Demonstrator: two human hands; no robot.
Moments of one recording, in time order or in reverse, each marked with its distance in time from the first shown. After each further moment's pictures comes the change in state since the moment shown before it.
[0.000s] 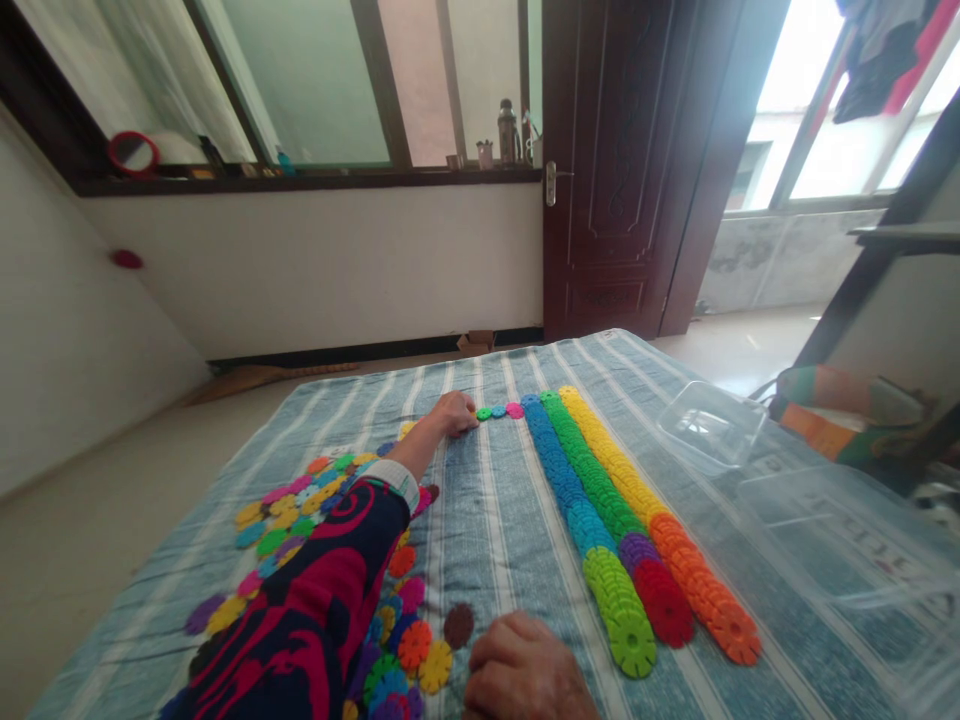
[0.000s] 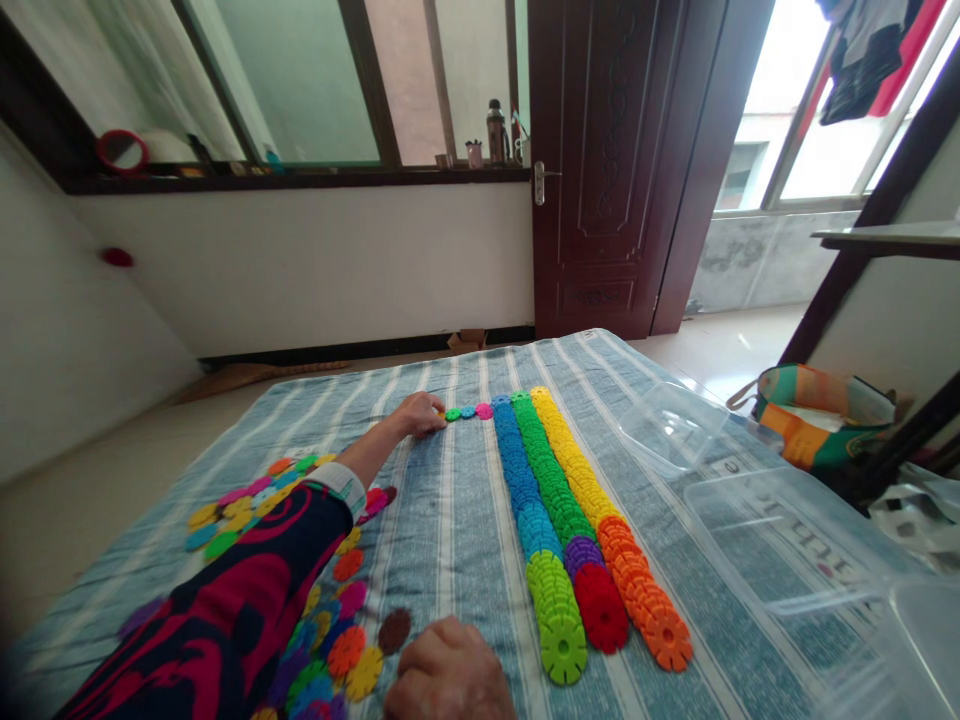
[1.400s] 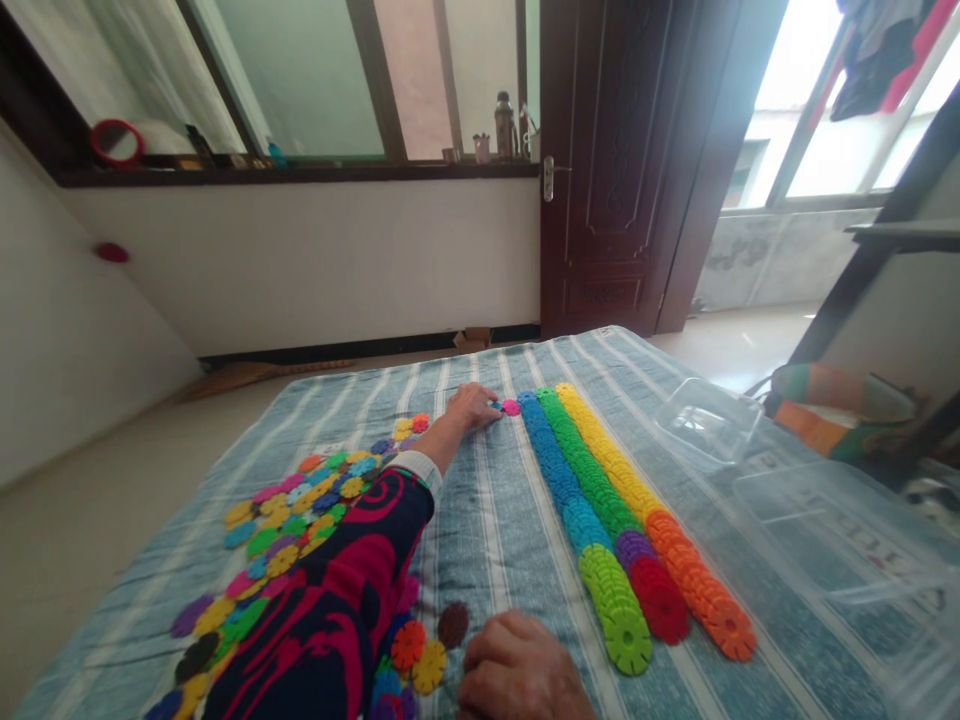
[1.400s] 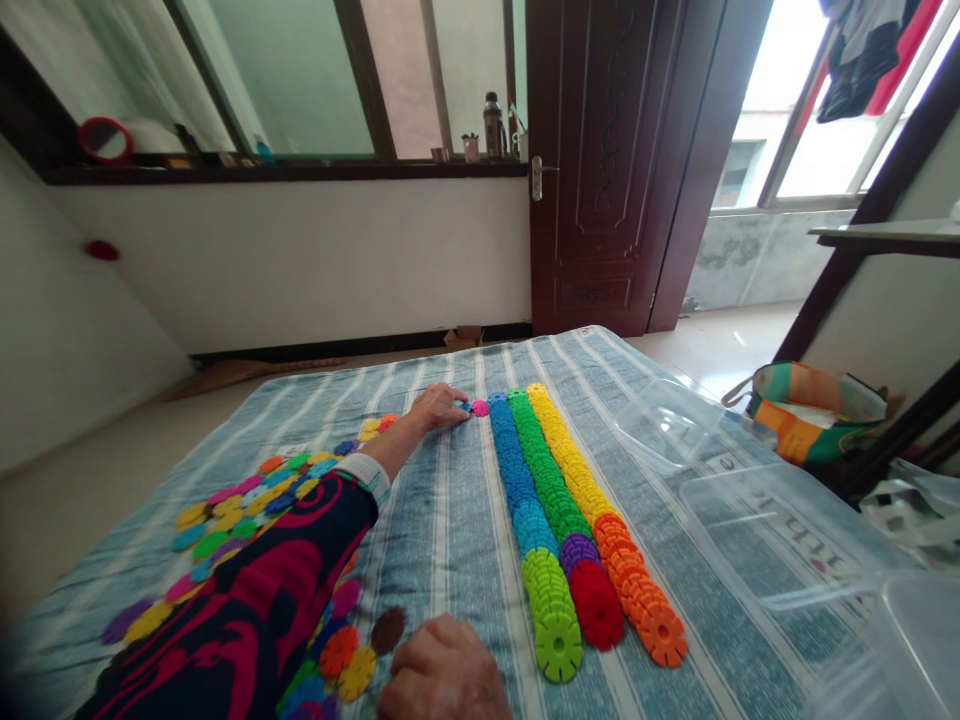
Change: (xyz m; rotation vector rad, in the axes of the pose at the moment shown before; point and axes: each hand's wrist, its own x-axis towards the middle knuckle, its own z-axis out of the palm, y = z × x) left_hand 0.002 0.034 0.013 0.312 0.137 0.183; right_hand -0.003 0.008 -0.004 -0.003 -0.097 -0.077
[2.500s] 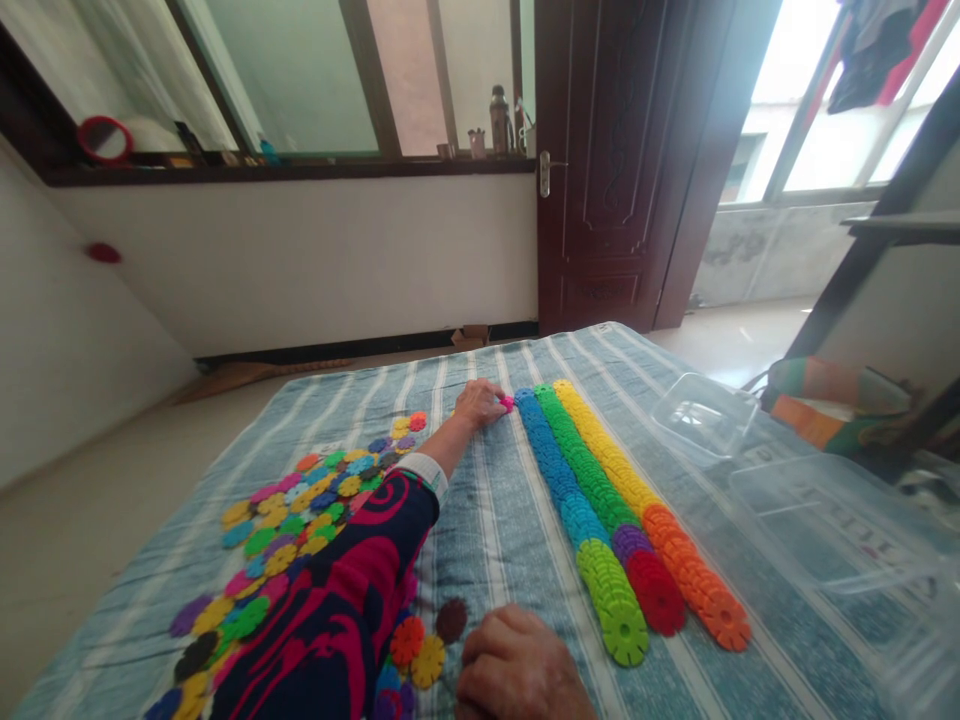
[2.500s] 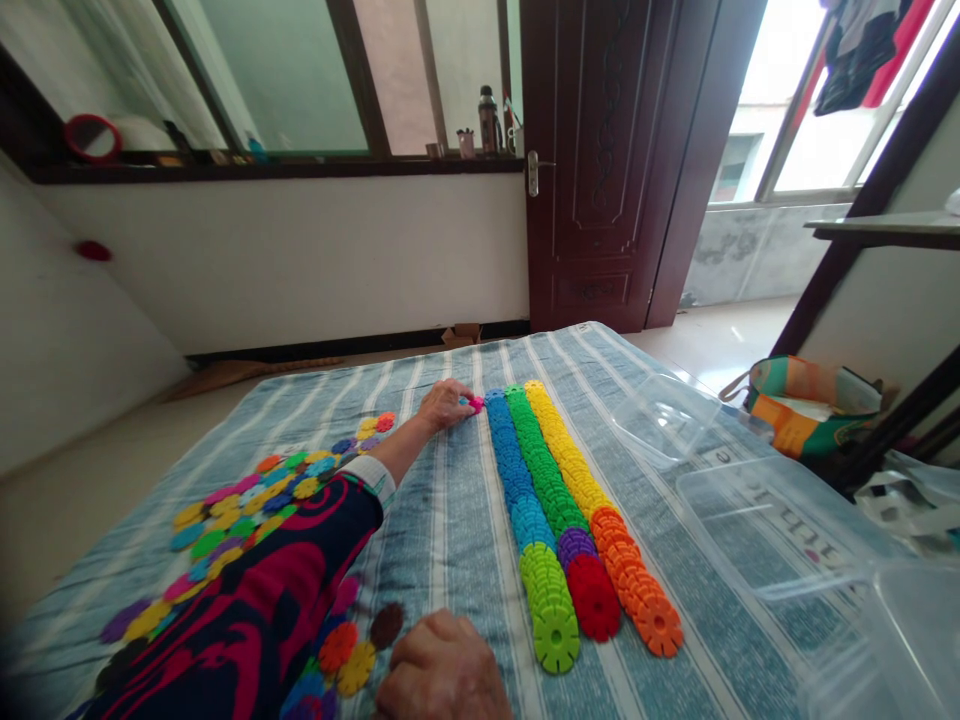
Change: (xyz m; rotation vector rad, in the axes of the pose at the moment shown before) left_hand 0.002 0.011 0.014 -0.087 0.129 0.109; right_hand -0.002 -0.001 -0.001 -0.029 -0.087 0.036
